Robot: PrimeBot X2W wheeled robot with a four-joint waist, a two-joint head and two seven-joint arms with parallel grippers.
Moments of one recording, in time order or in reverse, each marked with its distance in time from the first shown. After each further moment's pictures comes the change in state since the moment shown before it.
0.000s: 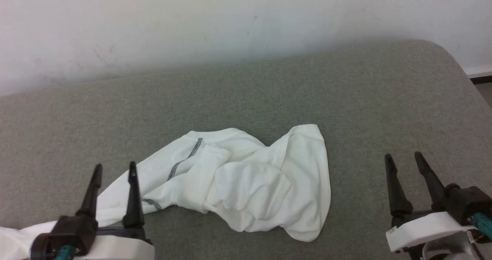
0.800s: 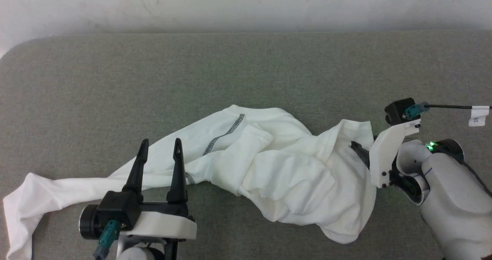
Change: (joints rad) left arm -0.140 -0.124 -0.118 0.100 0.062 -0.005 -0.045; right arm -0.636 -0.223 0.422 0.723 0.315 0.000 0.514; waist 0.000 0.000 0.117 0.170
